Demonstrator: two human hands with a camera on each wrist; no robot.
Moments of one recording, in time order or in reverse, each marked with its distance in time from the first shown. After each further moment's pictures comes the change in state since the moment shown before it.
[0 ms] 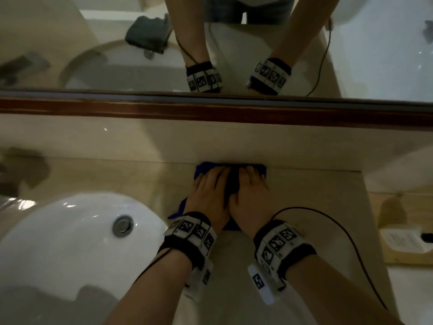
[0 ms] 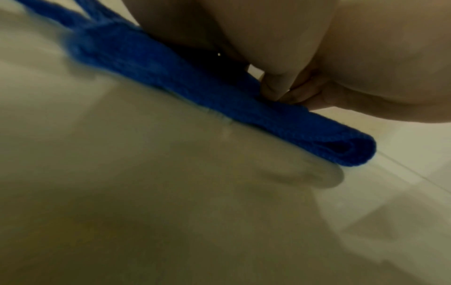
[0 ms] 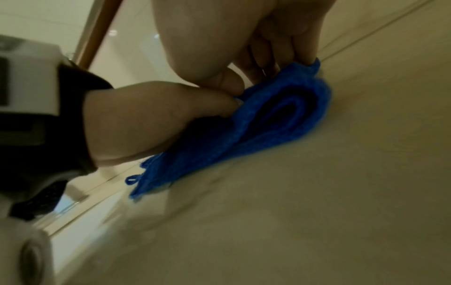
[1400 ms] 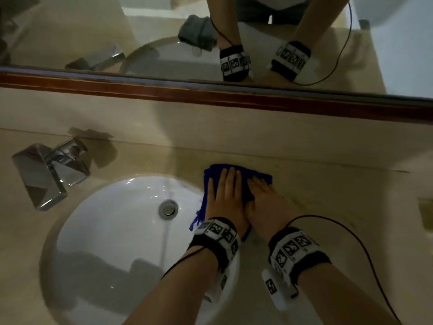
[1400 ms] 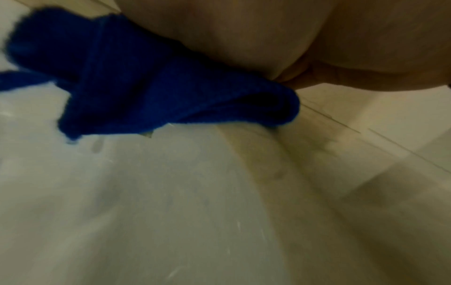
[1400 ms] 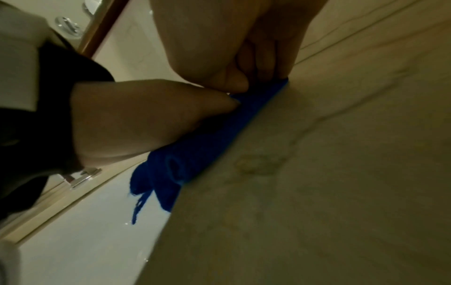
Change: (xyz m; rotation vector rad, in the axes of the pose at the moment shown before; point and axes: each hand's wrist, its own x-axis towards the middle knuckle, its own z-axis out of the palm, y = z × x) left_hand -0.067 -0.043 -0.025 0.217 -0.192 -0.211; right_hand -0.035 -0.077 0.022 -0.146 -0.262 -0.122
